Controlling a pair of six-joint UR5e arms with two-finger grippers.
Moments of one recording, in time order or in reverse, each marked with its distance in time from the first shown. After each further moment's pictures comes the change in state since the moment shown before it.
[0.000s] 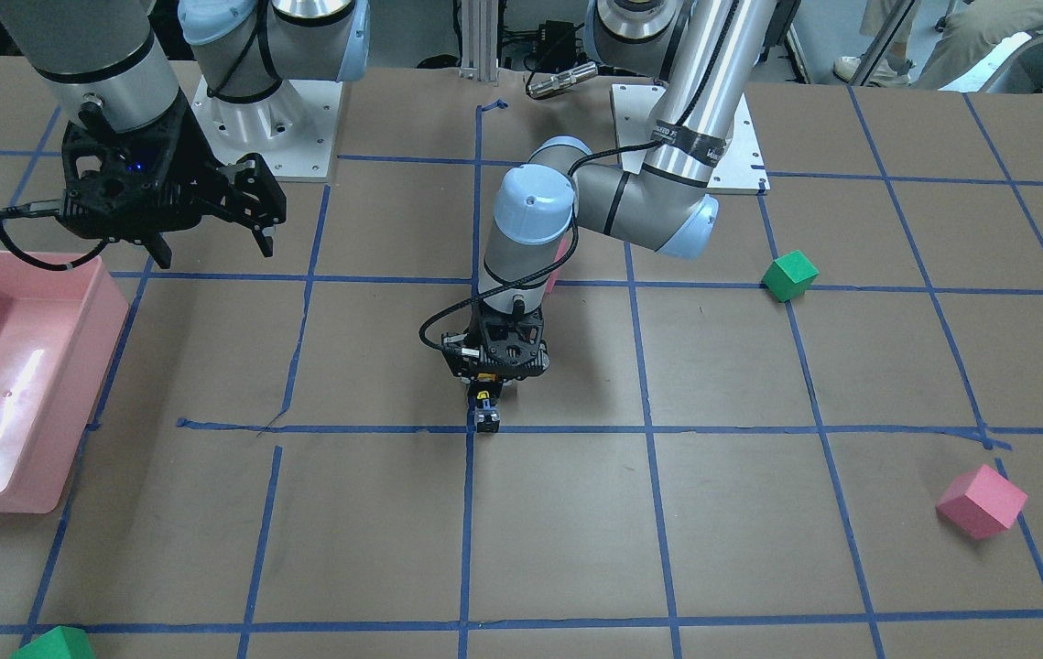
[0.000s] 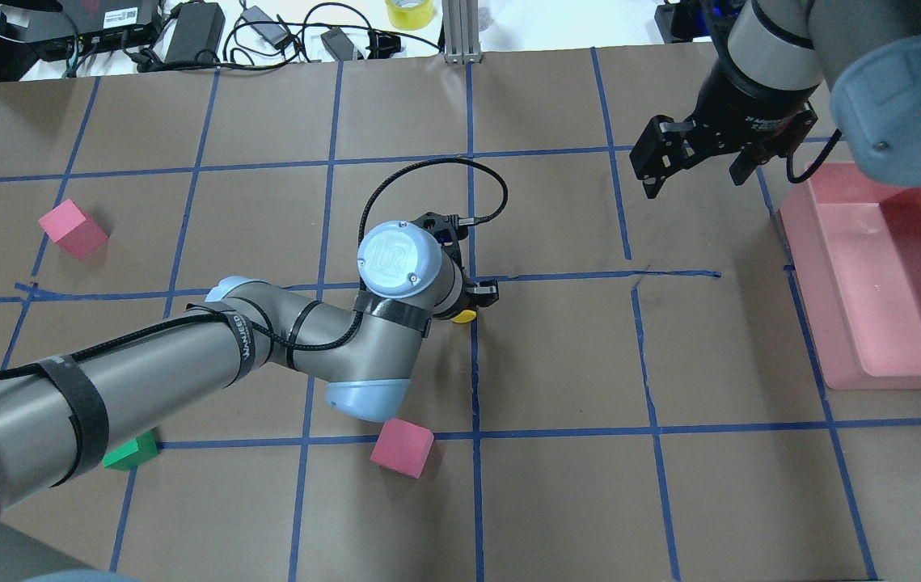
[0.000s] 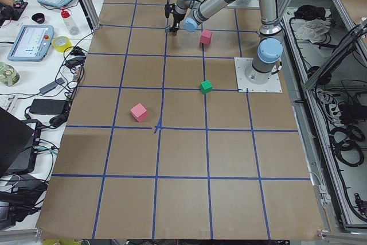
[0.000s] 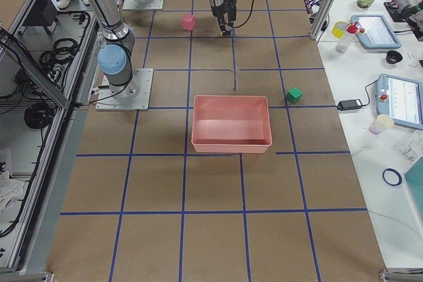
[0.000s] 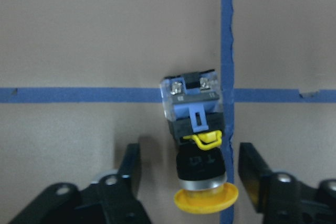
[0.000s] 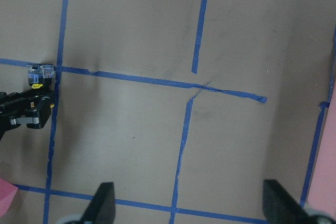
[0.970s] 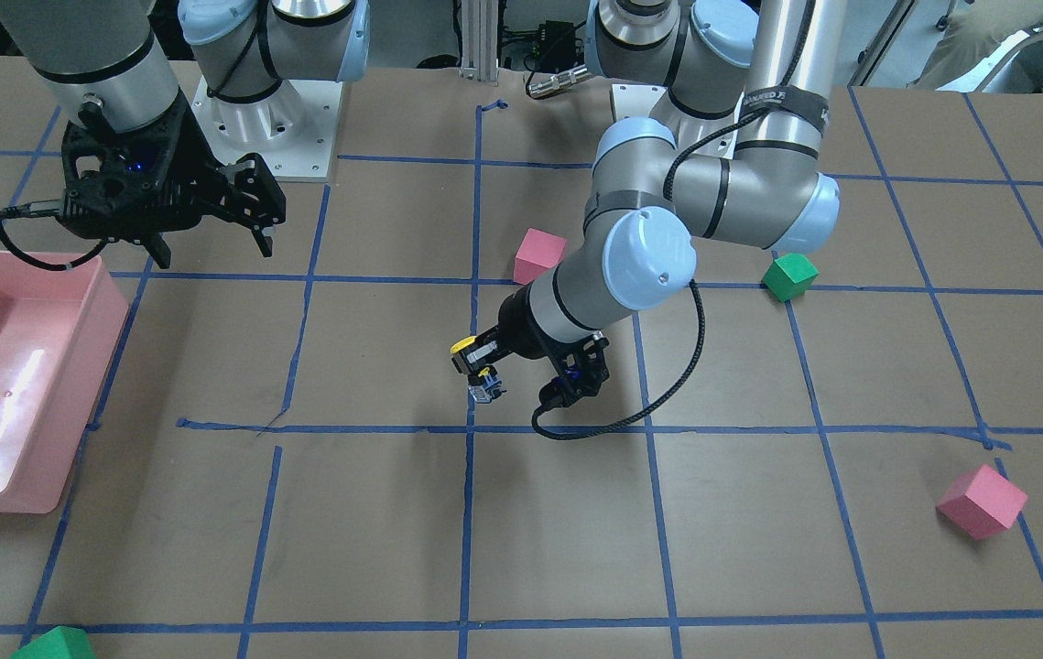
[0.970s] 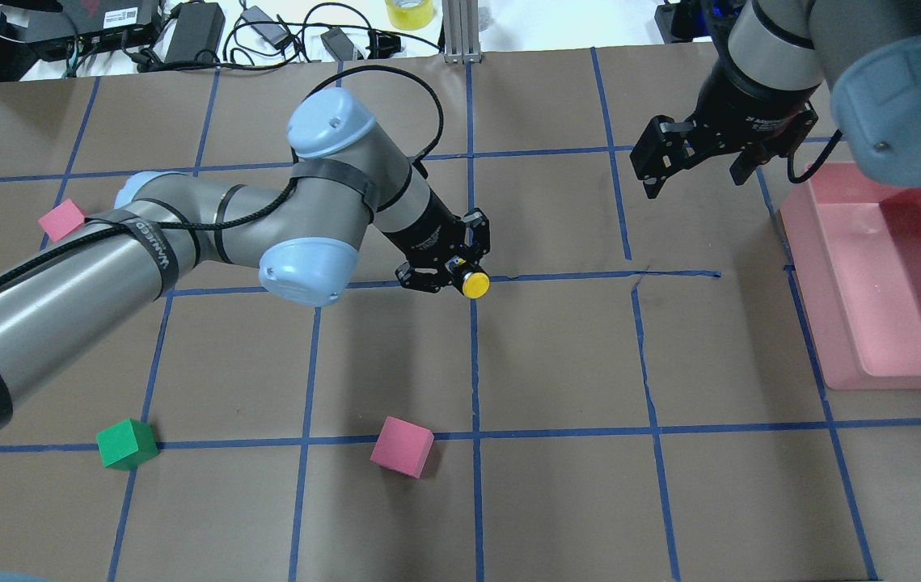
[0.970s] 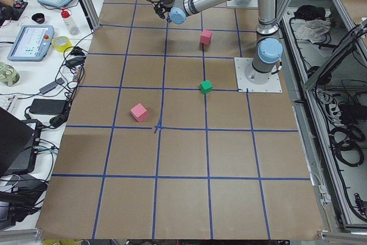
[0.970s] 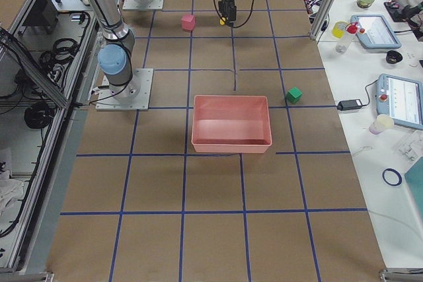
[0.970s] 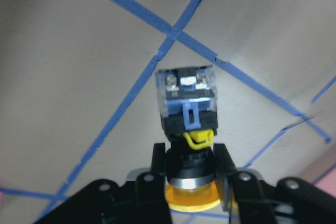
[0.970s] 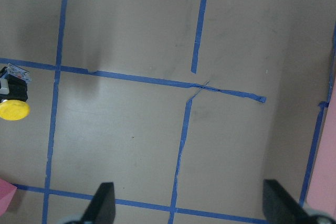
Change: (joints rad) left arm 0.220 0.075 0.205 -0.609 -0.547 -0.470; right arm 0.000 0.001 0.000 0.001 -0.002 -0.003
